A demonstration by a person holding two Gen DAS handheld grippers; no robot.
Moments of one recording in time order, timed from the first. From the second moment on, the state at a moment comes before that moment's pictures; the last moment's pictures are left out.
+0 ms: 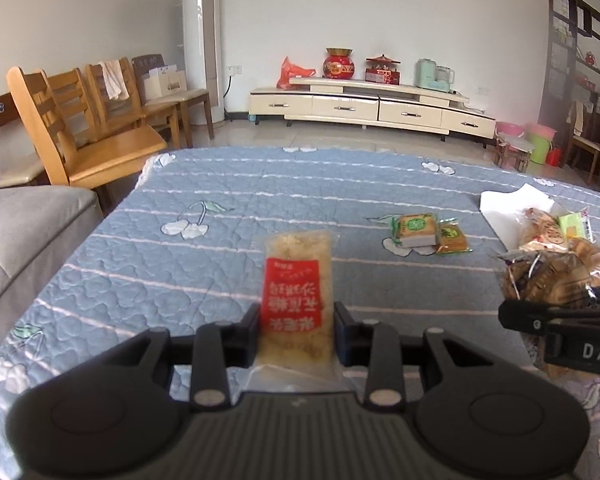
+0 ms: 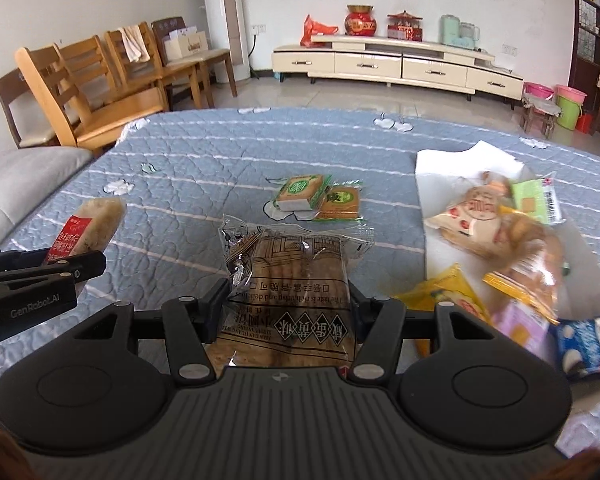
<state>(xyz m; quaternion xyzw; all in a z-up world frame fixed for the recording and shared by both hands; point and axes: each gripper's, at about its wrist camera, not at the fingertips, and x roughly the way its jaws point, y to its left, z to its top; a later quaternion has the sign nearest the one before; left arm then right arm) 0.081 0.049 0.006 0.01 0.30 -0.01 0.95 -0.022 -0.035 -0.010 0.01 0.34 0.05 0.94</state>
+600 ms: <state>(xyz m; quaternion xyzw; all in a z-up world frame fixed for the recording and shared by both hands) 0.034 0.031 0.032 0.01 0.28 -0.02 0.96 -0.072 -0.056 0.016 0.01 0.30 0.04 0.95</state>
